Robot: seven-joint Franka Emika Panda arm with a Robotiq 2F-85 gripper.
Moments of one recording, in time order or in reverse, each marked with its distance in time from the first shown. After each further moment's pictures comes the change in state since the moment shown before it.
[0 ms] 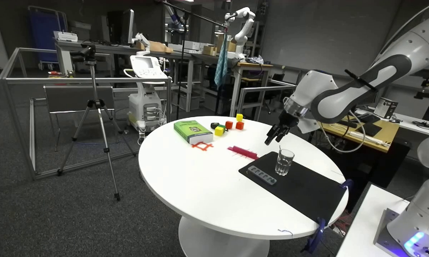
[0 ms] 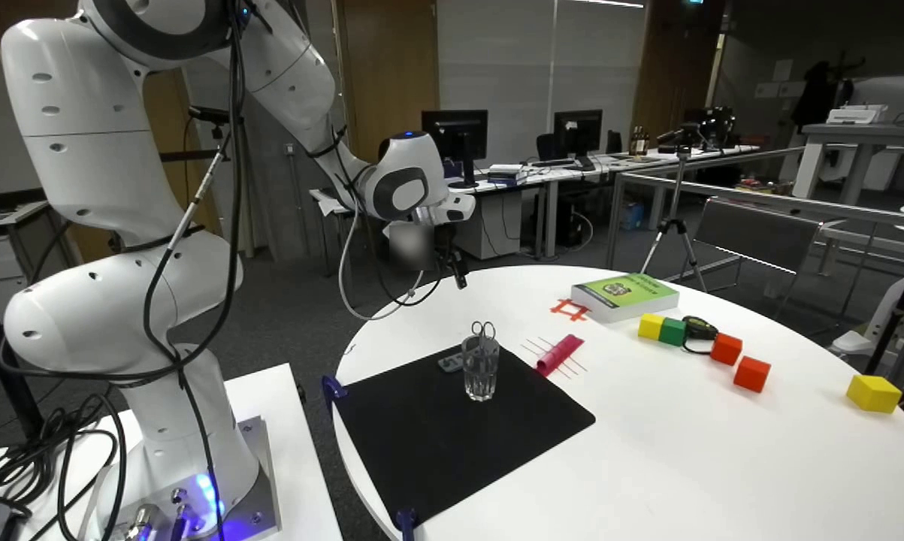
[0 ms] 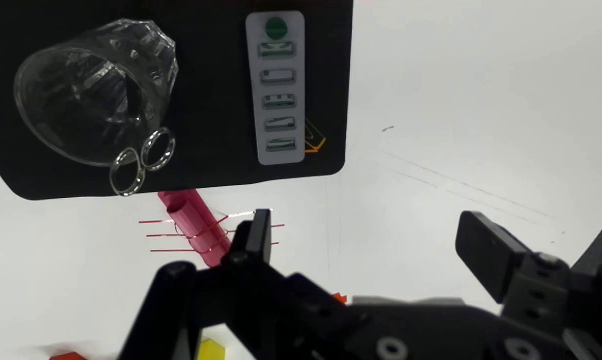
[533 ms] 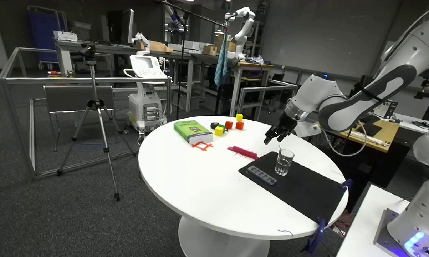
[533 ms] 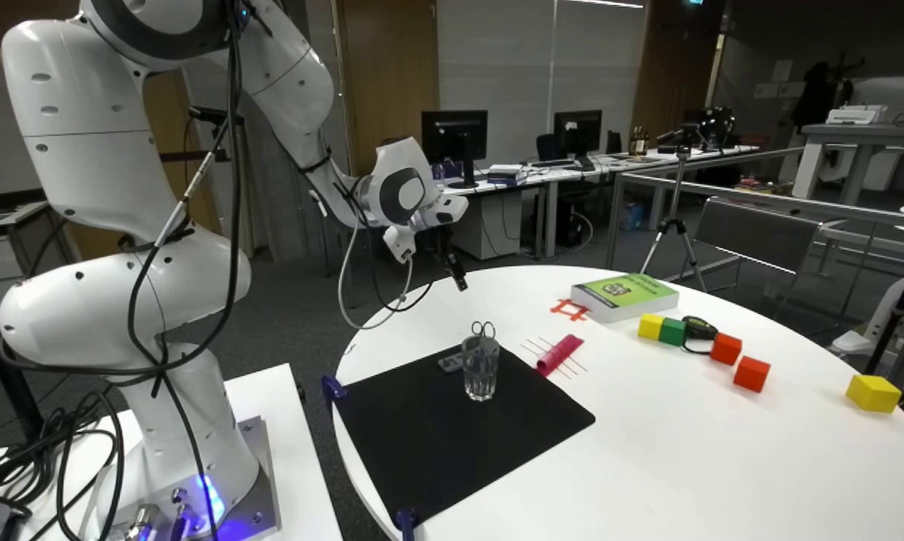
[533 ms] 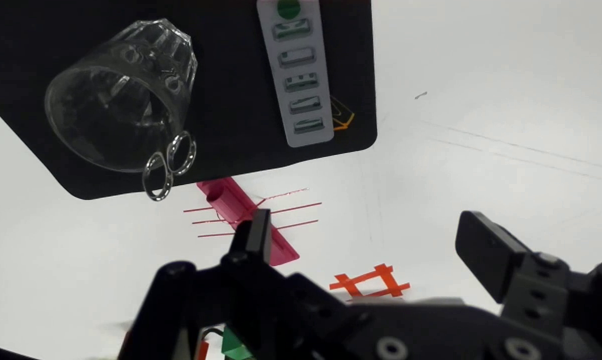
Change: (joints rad) arm -0.304 -0.004 0.282 -0.030 -0.360 0.079 0.448
